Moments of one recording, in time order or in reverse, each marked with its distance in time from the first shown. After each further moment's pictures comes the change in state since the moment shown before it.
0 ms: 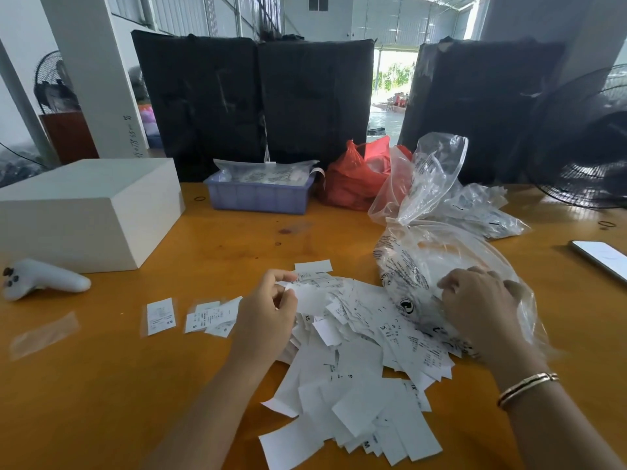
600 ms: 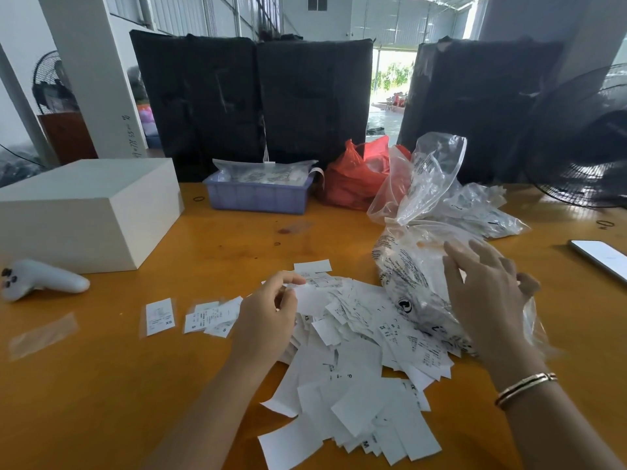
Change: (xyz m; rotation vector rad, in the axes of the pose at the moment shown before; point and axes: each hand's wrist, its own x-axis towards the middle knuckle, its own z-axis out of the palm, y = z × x) left_hand -0.001 0.001 0.001 -0.016 -0.012 0.054; right_hand 0.000 -0.001 0.000 0.091 0.293 -0.039
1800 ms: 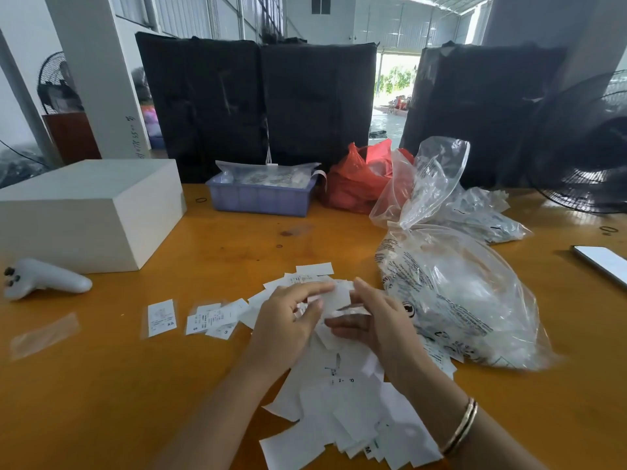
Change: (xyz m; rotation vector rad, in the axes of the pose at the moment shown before) left_hand -0.008 0.024 -0.002 -0.077 -0.159 0.085; right_hand -0.056 -0.094 0.005 1.458 -0.762 0.415
